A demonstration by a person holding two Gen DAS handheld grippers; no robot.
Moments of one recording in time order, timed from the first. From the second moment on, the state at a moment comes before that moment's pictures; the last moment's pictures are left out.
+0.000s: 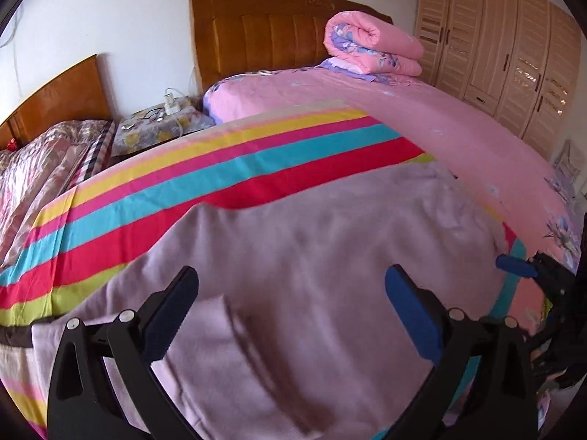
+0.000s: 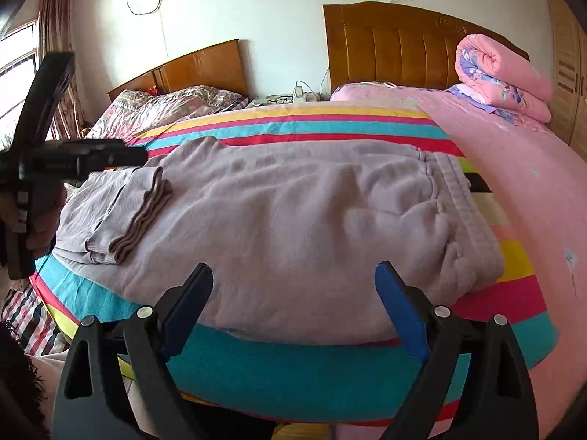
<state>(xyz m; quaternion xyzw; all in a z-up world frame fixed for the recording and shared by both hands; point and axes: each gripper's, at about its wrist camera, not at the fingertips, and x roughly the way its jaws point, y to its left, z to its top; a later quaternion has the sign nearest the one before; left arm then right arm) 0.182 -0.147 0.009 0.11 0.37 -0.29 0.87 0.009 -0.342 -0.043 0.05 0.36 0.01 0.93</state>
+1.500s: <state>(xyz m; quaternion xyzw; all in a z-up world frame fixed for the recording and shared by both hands) 0.258 -0.218 -0.087 0.10 0.44 -0.23 0.86 0.215 -0.432 -0.063 0.05 0.47 0.00 0.88</state>
